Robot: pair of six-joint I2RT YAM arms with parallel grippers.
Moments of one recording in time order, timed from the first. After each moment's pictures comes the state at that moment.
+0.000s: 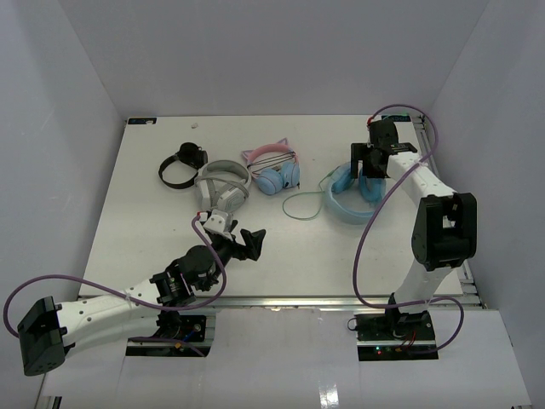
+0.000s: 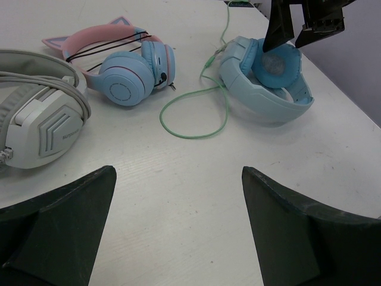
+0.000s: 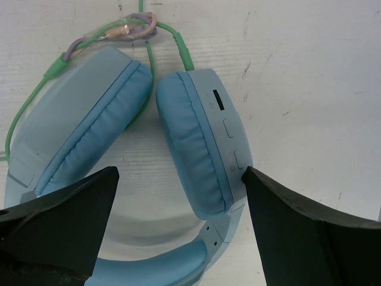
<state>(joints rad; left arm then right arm) -1.09 0.75 0.32 0.37 -0.59 -0.28 0.16 1.77 1.38 -0.55 0.16 0.09</state>
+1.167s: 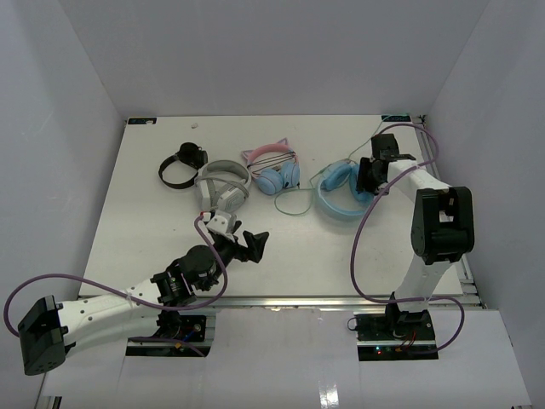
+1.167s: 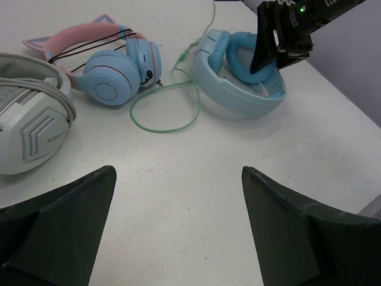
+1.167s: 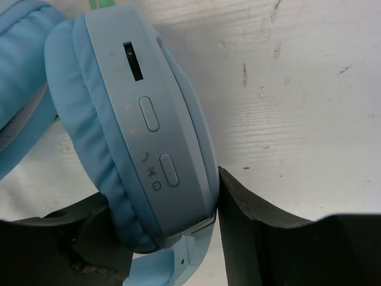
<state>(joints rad) -1.09 0.76 0.32 0.39 -0.54 -0.27 0.12 1.82 1.26 -0.49 0.07 0.21</state>
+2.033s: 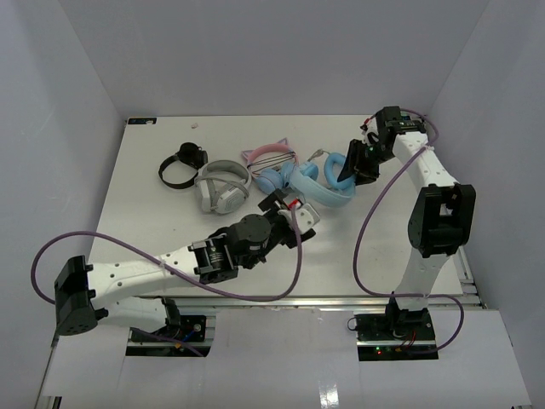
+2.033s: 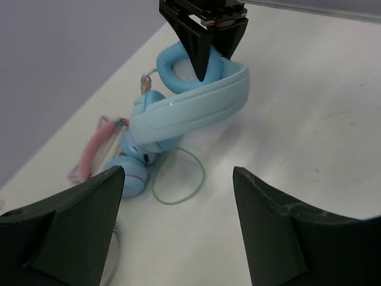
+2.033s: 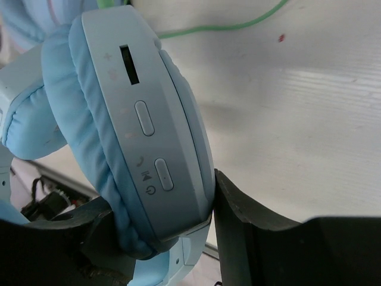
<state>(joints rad) -1.21 1.17 0.92 0.11 -0.45 0.24 0.11 1.91 1.69 -1.03 -0.43 0.24</state>
